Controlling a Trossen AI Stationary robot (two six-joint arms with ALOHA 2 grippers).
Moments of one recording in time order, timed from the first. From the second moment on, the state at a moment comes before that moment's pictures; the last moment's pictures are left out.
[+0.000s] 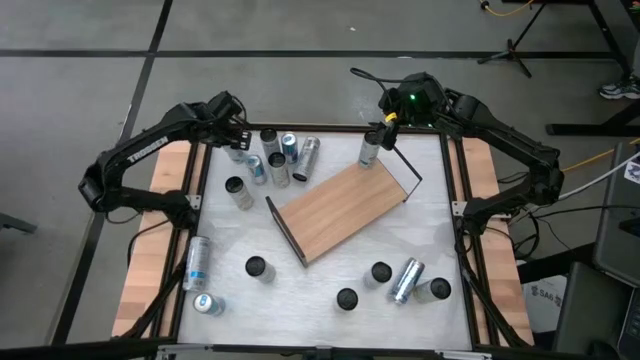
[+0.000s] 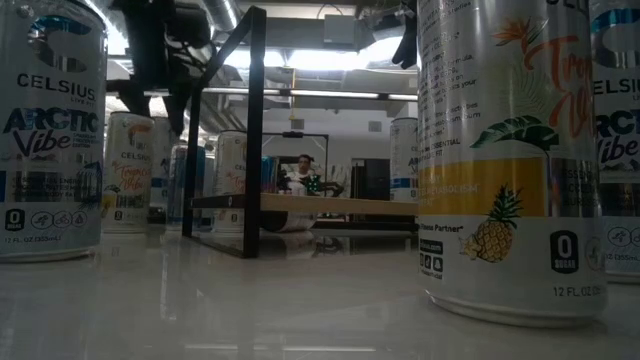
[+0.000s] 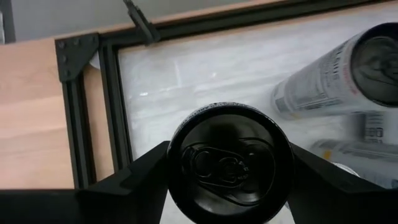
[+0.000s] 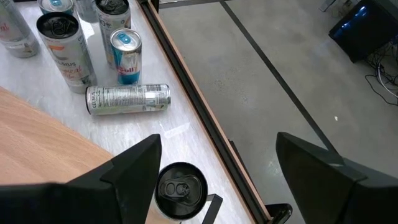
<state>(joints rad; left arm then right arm) 0.80 1.19 1.11 -1.10 -0.27 -0.57 -0.50 1.40 1.56 -0.83 0.13 -0.22</state>
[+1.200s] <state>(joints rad) 0.49 1.02 1.12 -0.42 -0.05 -0.44 -0.50 1.40 1.56 -0.84 0.12 -0.21</state>
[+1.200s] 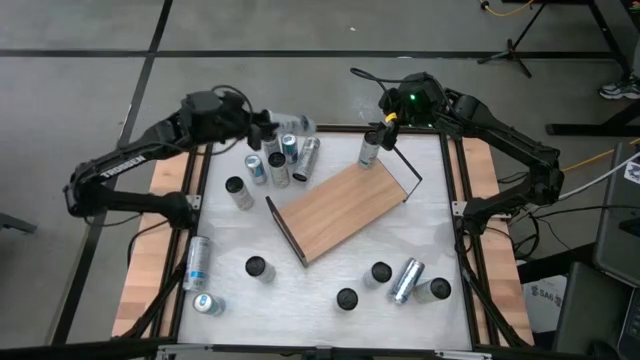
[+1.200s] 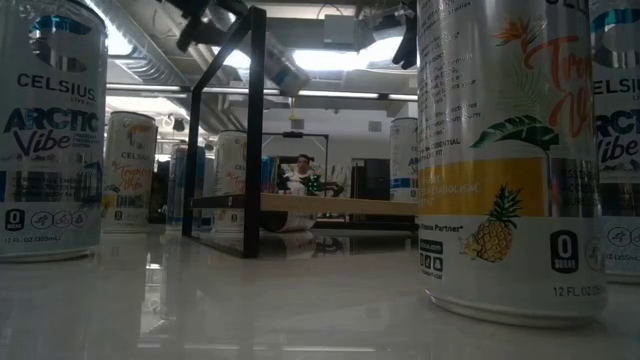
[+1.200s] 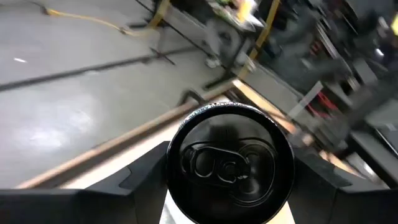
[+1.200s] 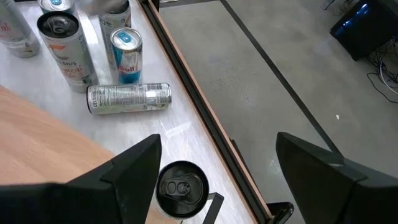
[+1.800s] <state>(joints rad) 0.21 1.27 1.12 -0.47 -0.03 -0.57 -0.50 1.40 1.56 -0.83 -0.24 -0.21</state>
